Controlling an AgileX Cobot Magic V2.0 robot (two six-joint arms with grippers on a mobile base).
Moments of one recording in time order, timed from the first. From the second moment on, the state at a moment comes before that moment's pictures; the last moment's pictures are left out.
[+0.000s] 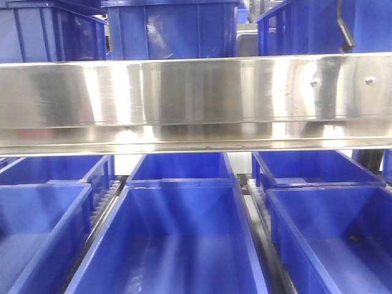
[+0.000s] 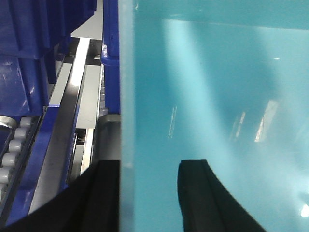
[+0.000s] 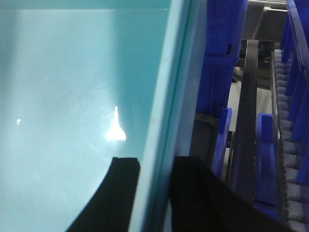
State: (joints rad) left arm -0.19 1.63 -1.99 0.05 0.83 -0.20; right arm 0.41 1.78 -2.21 0.07 0.92 0.10
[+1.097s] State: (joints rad) left arm -0.19 1.63 -1.99 0.05 0.82 -0.20; right arm 0.41 1.78 -2.21 0.07 0.92 0.10
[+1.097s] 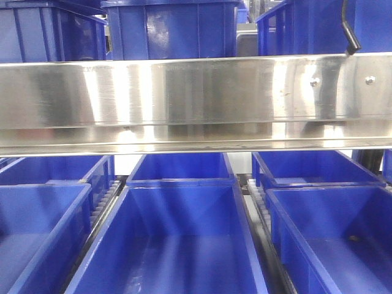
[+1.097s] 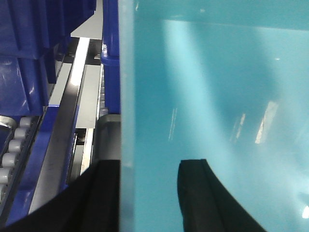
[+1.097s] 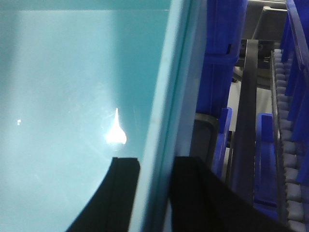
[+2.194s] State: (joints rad) left arm -0.19 1.64 -1.99 0.05 0.82 -0.20; right arm 0.41 1.78 -2.21 0.07 0.91 0.10
